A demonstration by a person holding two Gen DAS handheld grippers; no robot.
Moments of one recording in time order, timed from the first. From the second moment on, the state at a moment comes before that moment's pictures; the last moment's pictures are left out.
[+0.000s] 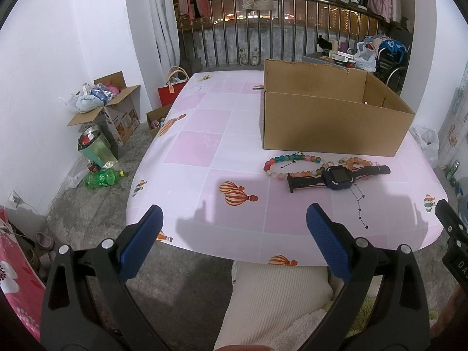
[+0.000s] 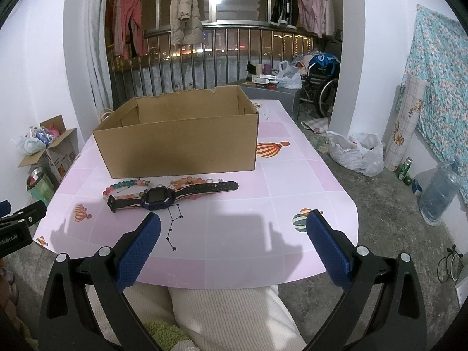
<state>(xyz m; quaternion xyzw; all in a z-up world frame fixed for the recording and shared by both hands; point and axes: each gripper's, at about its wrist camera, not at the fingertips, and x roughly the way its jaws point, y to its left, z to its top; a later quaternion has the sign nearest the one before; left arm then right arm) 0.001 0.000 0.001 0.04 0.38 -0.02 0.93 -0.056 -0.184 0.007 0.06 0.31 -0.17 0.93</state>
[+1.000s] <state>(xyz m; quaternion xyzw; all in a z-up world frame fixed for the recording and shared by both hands) 0.027 -0.012 -0.023 0.06 0.42 -0.02 0.91 -0.030 -0.196 -0.012 0.07 0.35 -0.17 0.92</state>
